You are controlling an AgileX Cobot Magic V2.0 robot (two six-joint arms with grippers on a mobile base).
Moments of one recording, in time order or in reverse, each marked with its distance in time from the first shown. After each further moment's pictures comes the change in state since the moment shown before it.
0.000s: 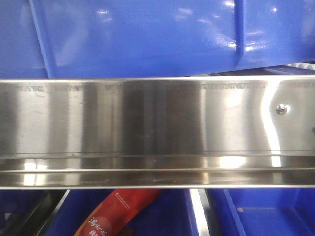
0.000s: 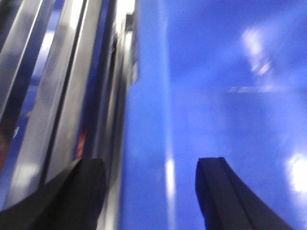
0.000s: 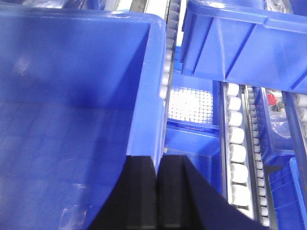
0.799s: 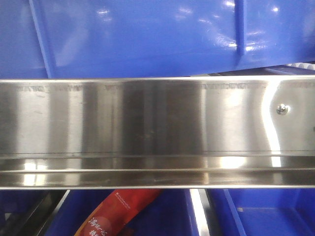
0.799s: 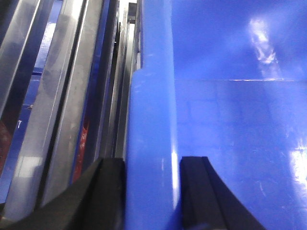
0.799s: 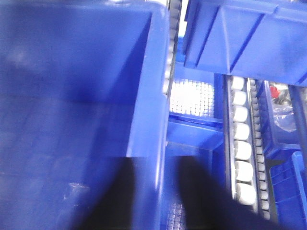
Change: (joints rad) left arm 0.000 0.000 0.000 0.000 0.011 -0.002; right arm 0.000 0.041 0.000 0.000 0.000 0.000
